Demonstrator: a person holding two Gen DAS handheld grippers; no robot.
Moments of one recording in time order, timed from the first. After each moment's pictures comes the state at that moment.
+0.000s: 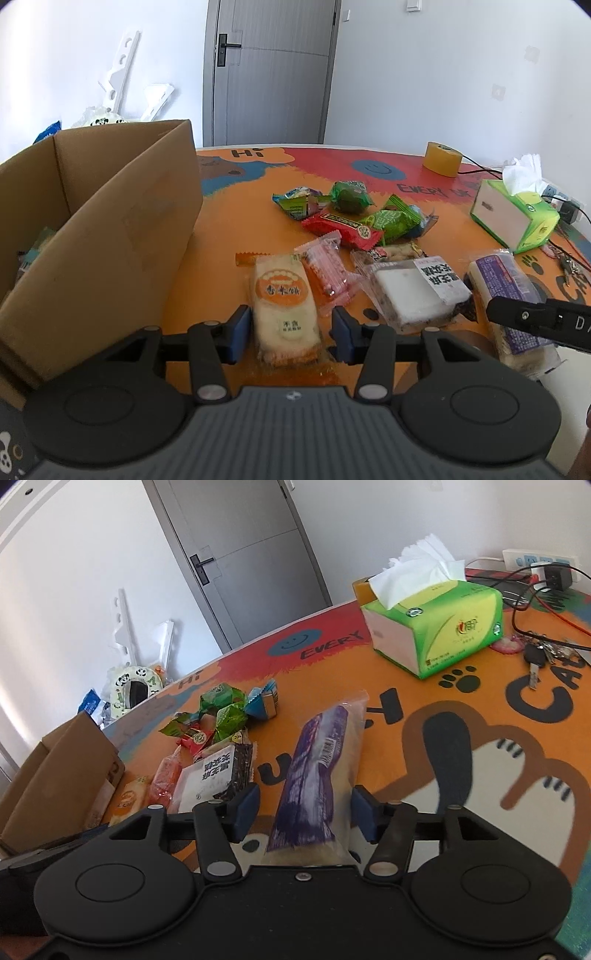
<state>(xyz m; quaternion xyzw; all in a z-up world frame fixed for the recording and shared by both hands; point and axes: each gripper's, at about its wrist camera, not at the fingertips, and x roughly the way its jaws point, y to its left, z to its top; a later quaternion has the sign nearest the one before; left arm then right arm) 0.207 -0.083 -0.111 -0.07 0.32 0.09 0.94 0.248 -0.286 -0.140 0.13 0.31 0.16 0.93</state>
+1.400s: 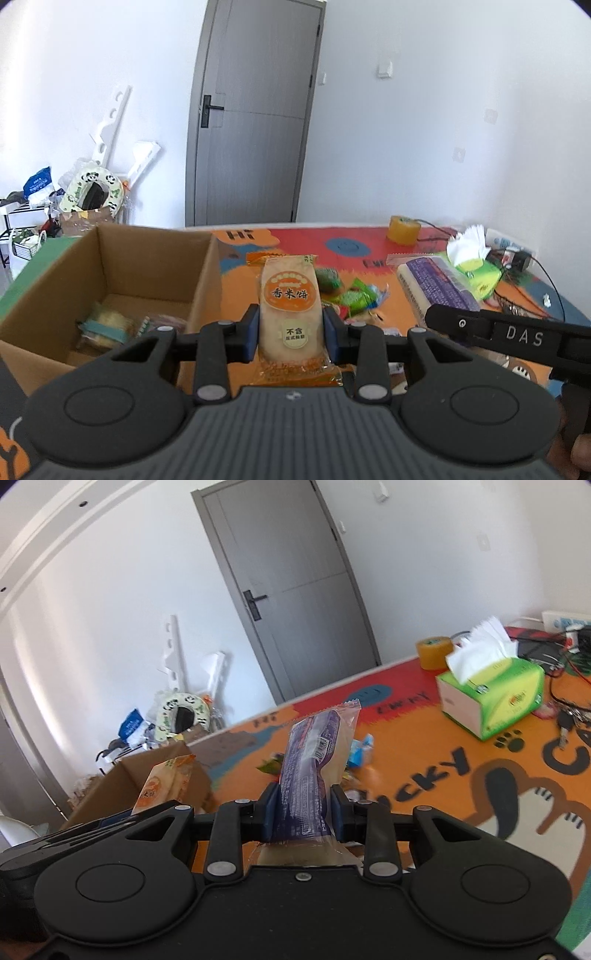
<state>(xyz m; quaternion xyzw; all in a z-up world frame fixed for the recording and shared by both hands) 0.135 -0.064 -0.031 -0.07 0.22 0.05 0.97 0.188 -0.246 -0.070 0.13 0.23 0.22 0.94</state>
